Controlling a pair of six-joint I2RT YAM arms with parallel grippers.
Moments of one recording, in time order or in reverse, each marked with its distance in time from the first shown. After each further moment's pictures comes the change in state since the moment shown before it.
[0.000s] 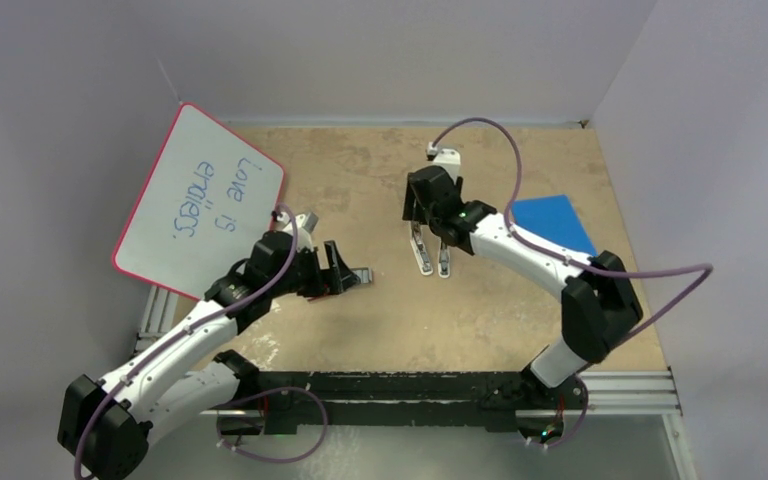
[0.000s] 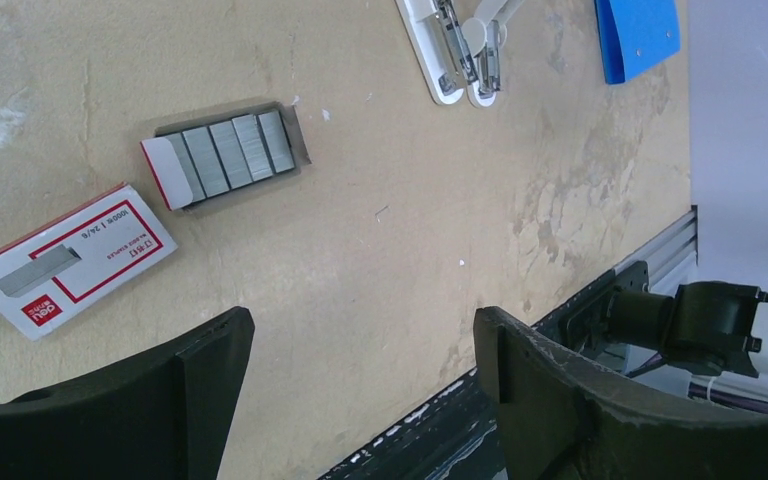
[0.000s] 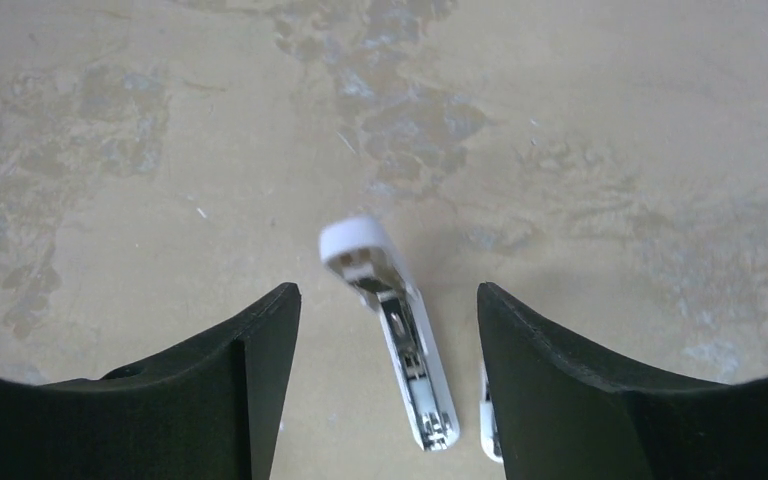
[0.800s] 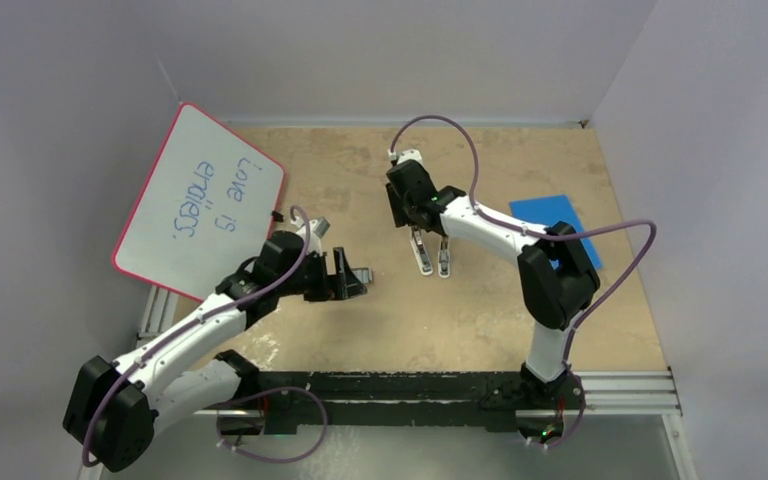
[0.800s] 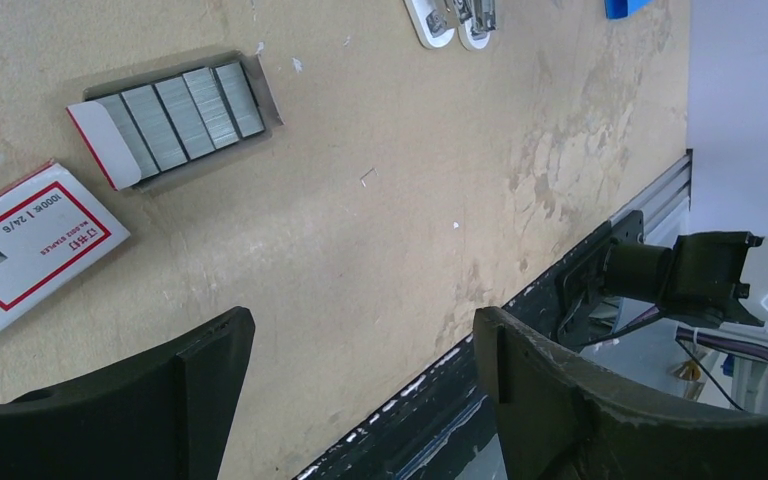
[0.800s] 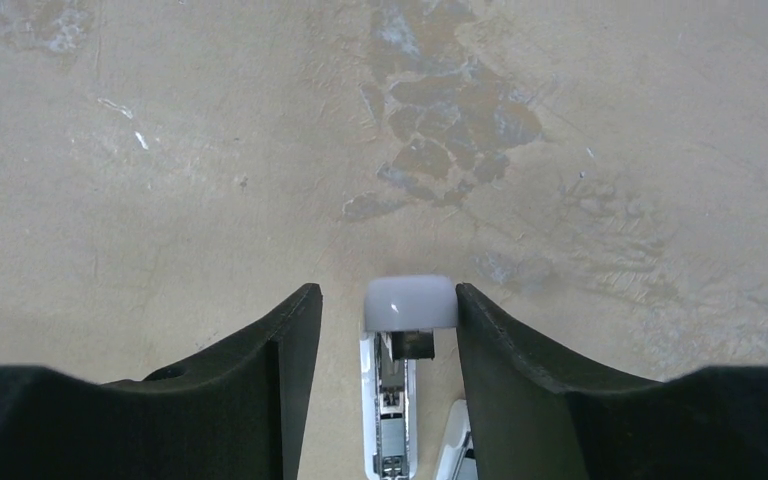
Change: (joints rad) left arm 0.000 0.079 -0.032 0.061 0.118 0.014; right arm 0.000 0.285 0.233 -0.105 -0.105 -0.281
